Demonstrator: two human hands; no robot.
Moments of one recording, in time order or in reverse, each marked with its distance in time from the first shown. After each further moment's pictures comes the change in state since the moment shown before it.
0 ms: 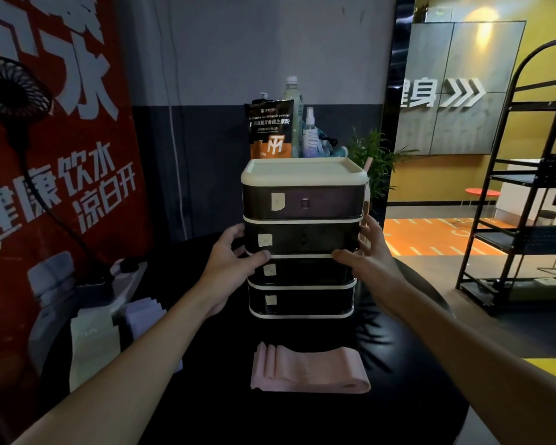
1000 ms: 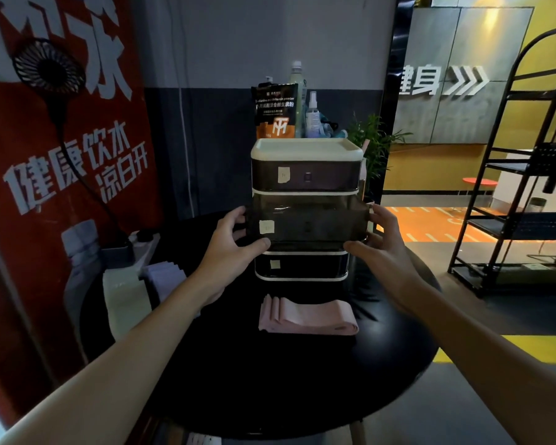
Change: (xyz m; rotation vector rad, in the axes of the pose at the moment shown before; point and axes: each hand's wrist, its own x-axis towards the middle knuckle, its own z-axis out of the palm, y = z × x) left_hand -0.068 0.019 -0.012 0.126 0.002 0.058; right_hand -0.077 -0.020 -0.005 -0.011 0.037 -0.042
